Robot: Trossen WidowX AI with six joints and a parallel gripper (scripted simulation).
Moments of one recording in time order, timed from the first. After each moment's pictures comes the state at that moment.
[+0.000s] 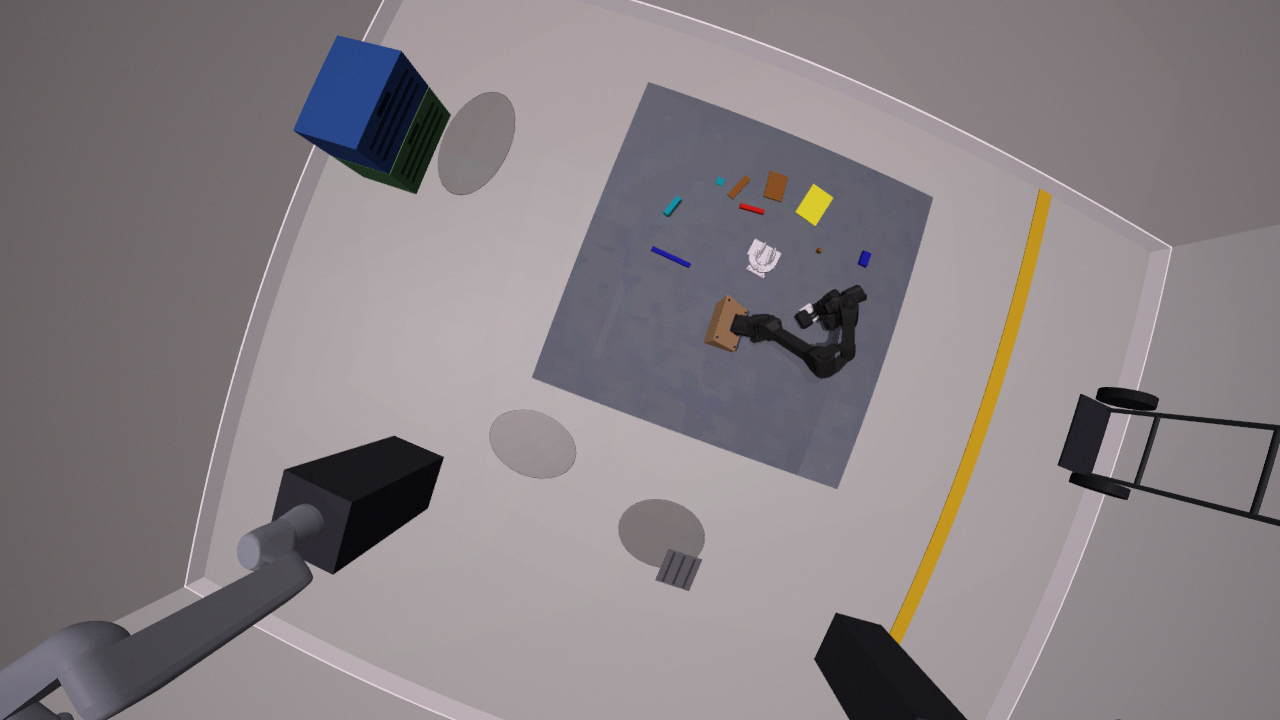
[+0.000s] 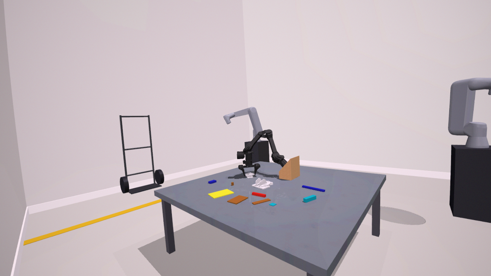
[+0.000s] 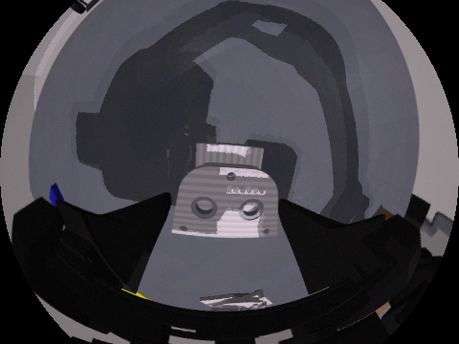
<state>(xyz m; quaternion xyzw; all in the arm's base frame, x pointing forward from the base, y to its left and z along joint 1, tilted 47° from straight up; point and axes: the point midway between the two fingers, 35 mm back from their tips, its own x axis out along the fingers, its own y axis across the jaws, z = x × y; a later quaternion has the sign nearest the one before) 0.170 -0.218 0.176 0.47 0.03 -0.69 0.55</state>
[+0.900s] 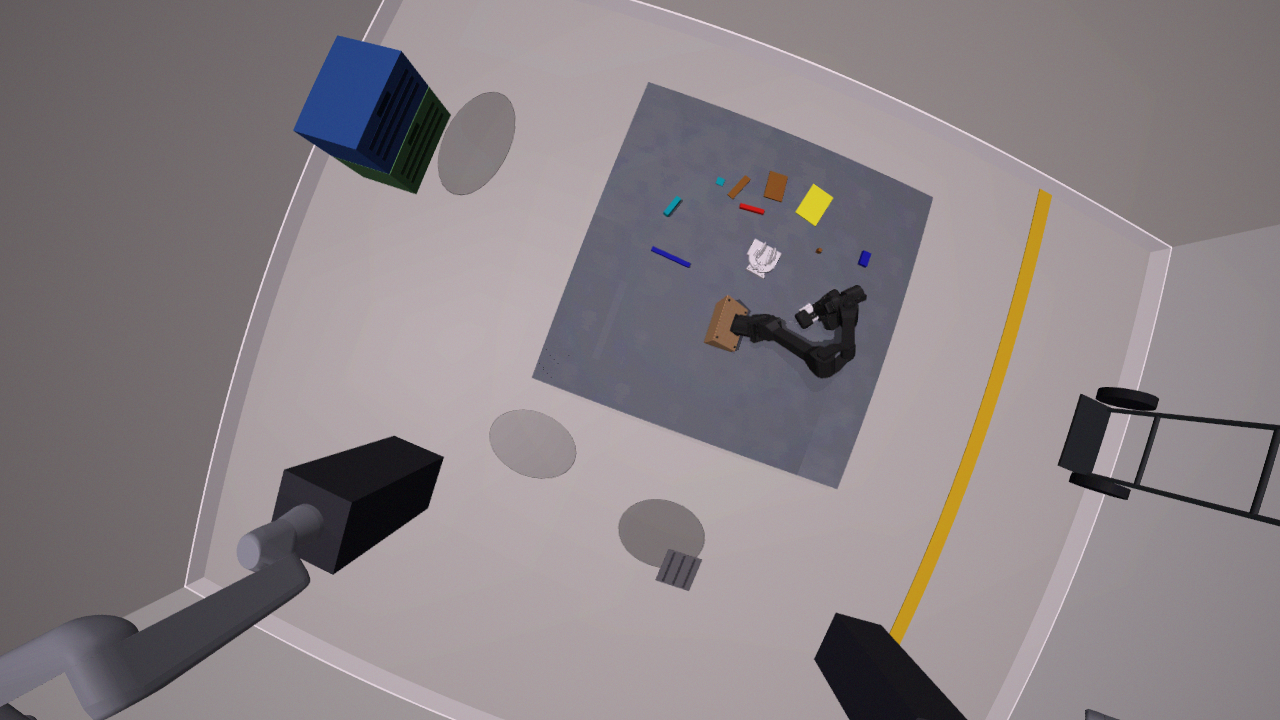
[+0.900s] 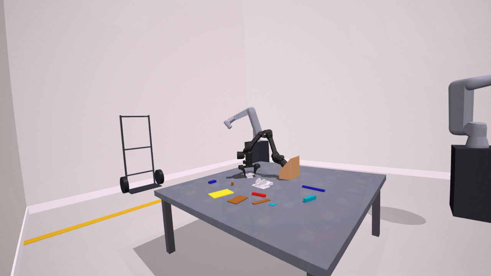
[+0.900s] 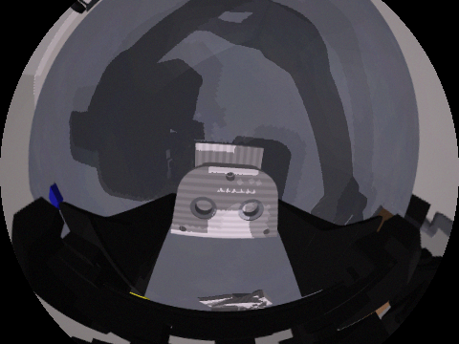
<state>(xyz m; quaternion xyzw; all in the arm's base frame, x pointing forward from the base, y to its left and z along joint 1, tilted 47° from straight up) 0.170 -0.219 0.175 0.47 0.03 -0.69 0.55</state>
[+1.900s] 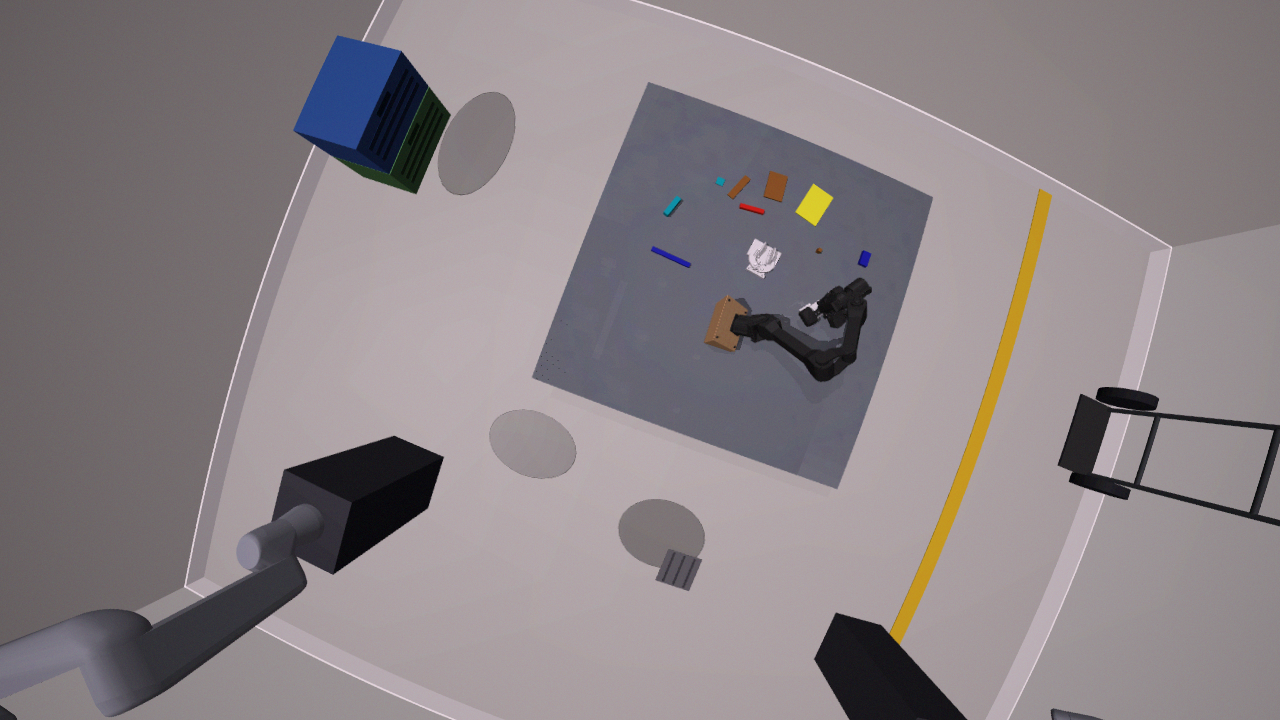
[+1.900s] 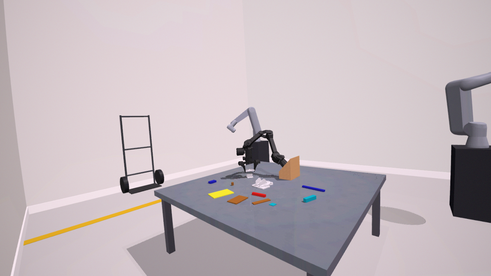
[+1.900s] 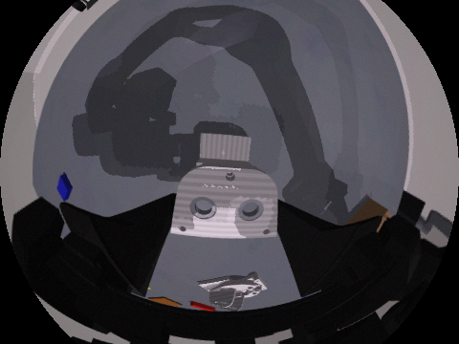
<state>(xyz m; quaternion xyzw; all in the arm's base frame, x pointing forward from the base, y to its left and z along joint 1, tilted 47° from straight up) 0.171 -0.188 0.196 0.47 0.04 -0.69 0.55</state>
